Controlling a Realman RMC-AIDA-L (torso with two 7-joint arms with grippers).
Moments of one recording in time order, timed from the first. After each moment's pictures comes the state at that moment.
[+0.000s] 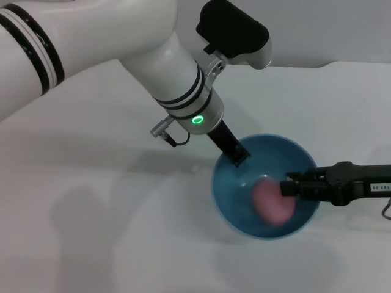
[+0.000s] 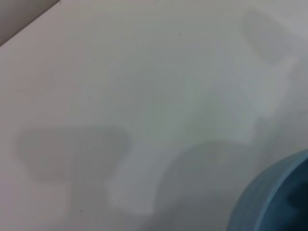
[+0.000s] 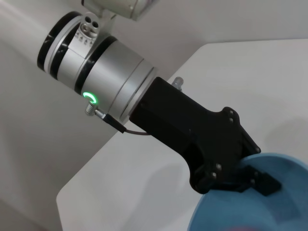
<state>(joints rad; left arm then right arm) -0.93 -2.07 1.82 0.91 2.34 1.12 -2.78 0.50 2.07 -0.88 -0.73 -2.03 -1.62 1.85</state>
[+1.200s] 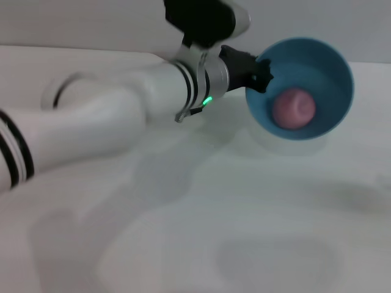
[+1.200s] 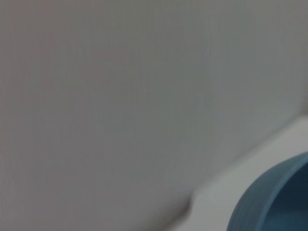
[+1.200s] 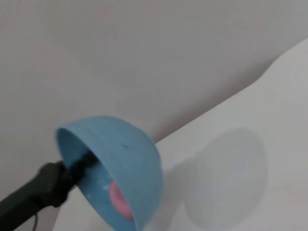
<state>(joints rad) -0.70 -2.07 2.09 0.89 2.24 0.13 -2.76 0.33 2.04 -0.27 -0.76 -2.18 -1.61 2.07</state>
